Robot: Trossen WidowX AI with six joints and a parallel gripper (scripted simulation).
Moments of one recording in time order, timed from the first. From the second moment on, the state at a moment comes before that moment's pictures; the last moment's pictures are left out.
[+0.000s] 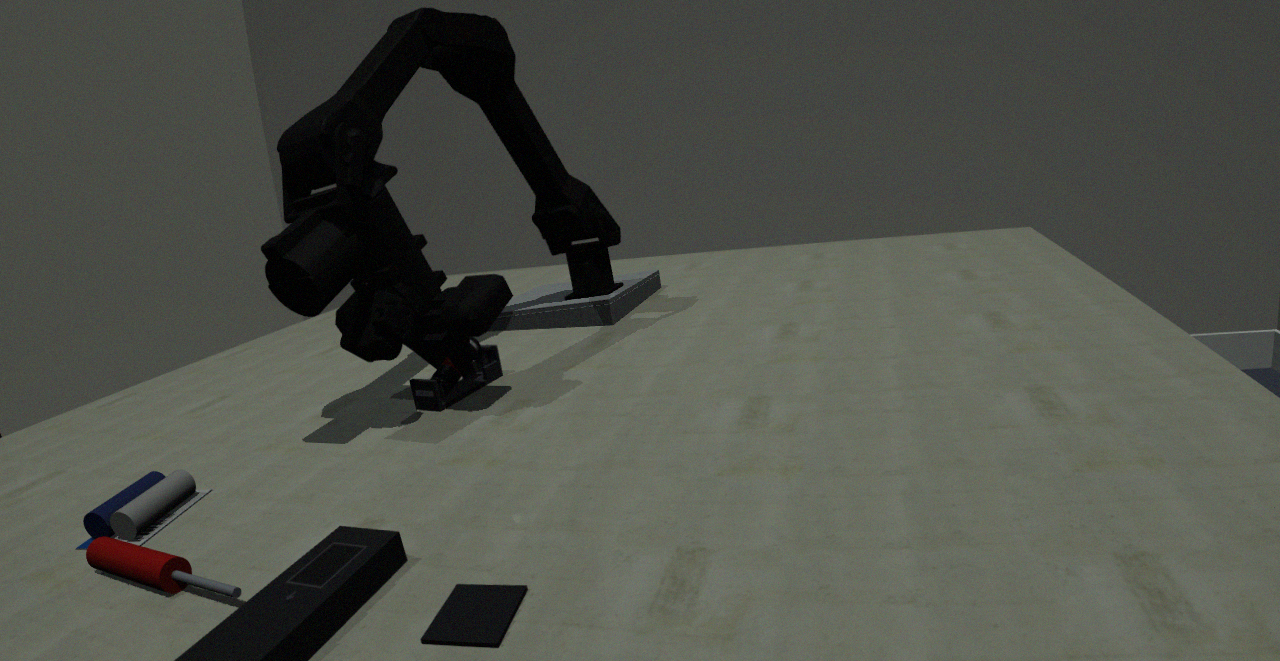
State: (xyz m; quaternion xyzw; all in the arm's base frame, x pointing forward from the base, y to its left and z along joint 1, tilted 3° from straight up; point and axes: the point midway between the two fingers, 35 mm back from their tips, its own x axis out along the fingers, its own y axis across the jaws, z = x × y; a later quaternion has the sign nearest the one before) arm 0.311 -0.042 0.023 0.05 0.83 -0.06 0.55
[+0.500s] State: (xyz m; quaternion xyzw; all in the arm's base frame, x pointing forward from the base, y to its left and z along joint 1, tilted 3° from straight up) arm 0.309 -0.042 0.021 0.05 0.81 -0.06 0.58
